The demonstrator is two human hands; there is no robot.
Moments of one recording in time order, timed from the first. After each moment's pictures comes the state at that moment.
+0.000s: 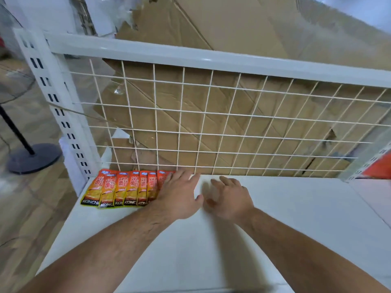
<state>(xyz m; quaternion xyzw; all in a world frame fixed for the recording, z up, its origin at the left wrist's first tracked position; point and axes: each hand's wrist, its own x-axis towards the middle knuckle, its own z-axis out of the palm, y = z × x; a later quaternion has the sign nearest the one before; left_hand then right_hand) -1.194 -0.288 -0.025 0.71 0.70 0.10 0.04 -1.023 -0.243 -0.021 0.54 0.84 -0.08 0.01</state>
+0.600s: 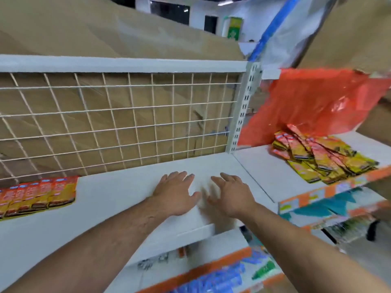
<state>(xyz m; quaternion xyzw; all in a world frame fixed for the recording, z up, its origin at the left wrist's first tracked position) -0.877 -0.282 0.007 0.79 0.61 0.02 0.09 -0.685 -0.290 0.012 0.65 0.76 -0.07 -0.04</state>
